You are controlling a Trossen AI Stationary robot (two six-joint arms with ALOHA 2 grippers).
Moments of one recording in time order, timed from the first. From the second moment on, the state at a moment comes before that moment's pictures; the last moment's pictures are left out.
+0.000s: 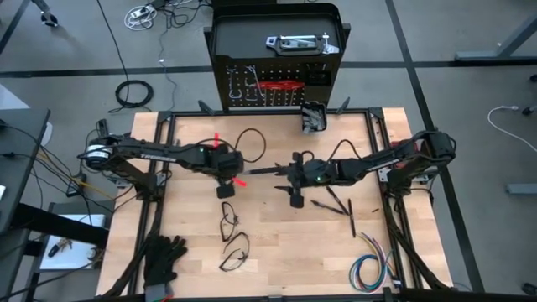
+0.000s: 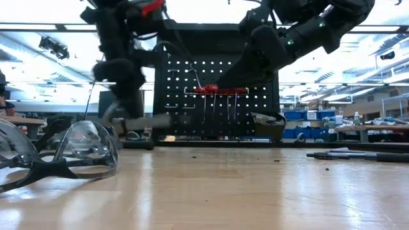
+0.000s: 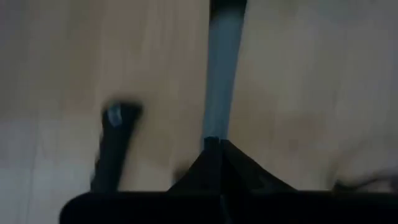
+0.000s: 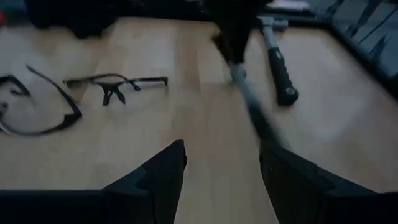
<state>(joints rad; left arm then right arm) 0.09 1.47 0.96 -0.72 -0.20 -0.03 0.06 1.55 0.75 0.33 0.15 -0.03</state>
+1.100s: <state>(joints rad) -0.15 1.13 0.72 -0.17 -0.55 -0.12 0.05 1.73 1.03 -0.02 0.11 0.06</state>
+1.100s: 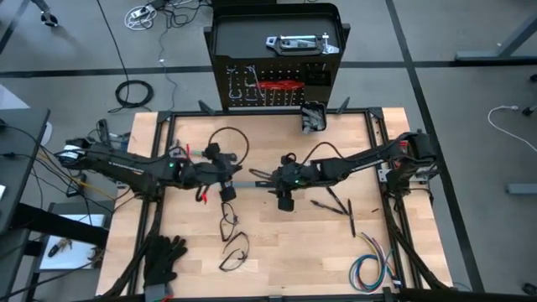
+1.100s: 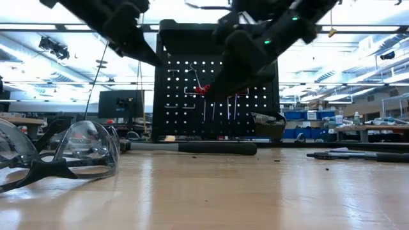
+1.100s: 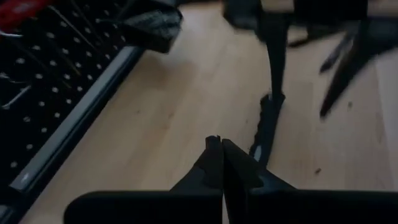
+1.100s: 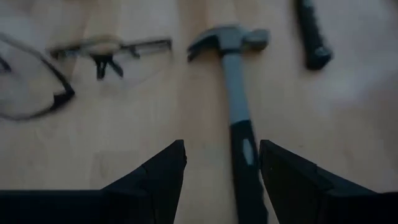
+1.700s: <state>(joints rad) -0.35 0.95 0.55 0.03 -0.85 -0.24 -0.04 2.09 1.46 -0.22 -0.11 -0.14</state>
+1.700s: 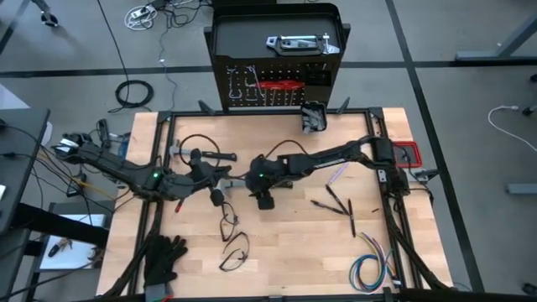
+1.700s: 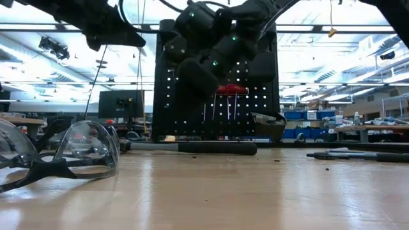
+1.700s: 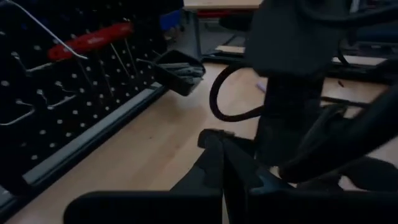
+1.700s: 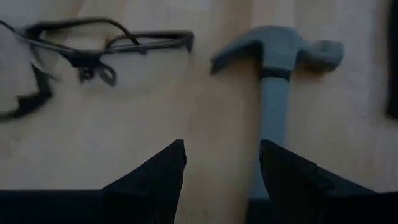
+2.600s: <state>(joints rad) -0.49 0.95 0.43 0.21 -1.11 -0.32 -0.12 2.22 1.48 -0.20 -0.07 -0.17</state>
